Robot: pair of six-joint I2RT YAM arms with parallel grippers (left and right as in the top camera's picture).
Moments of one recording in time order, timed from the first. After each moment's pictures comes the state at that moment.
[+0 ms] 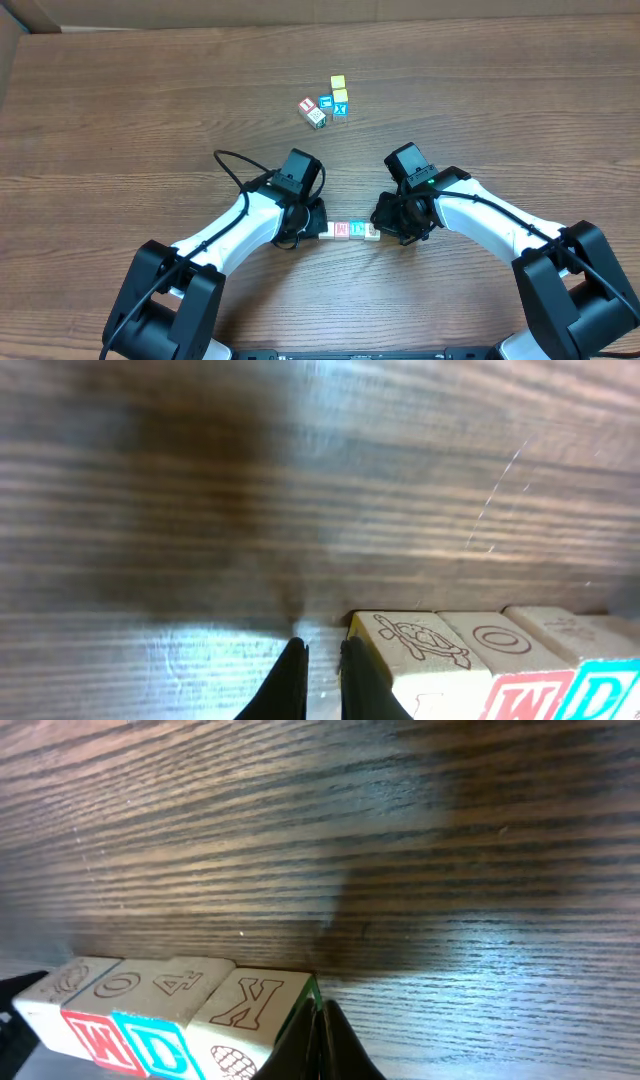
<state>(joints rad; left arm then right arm) -0.47 1.67 0.89 -0.57 0.16 -0.64 0.51 1.73 0.96 -0.61 -0.29 0.77</state>
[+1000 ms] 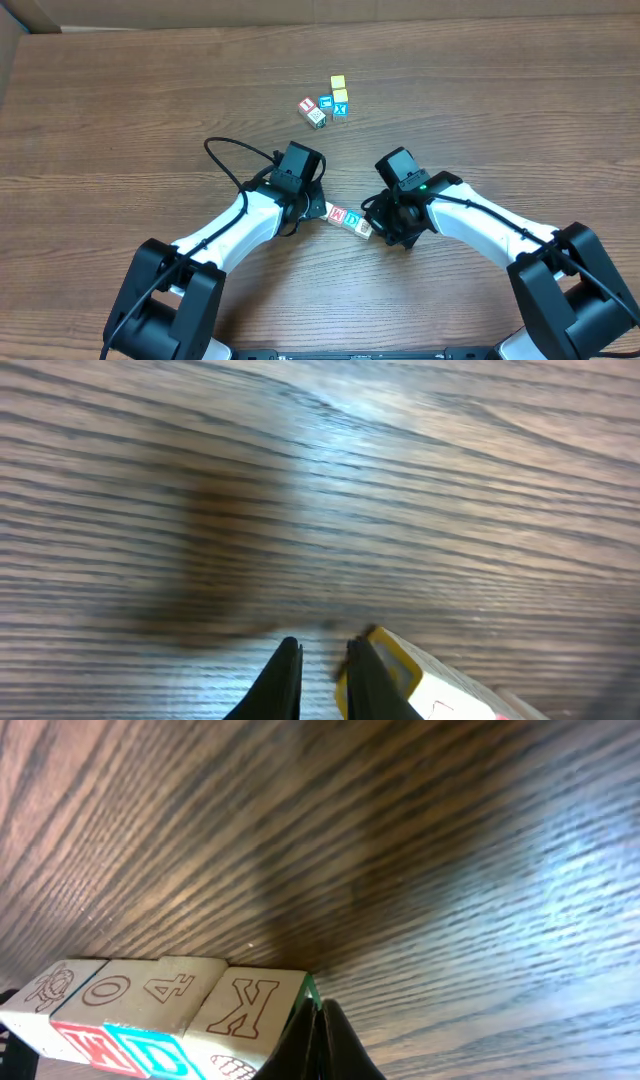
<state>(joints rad) -0.46 1.68 0.89 -0.41 0.00 -0.64 0.57 1.73 0.95 -0.57 -0.28 1.26</state>
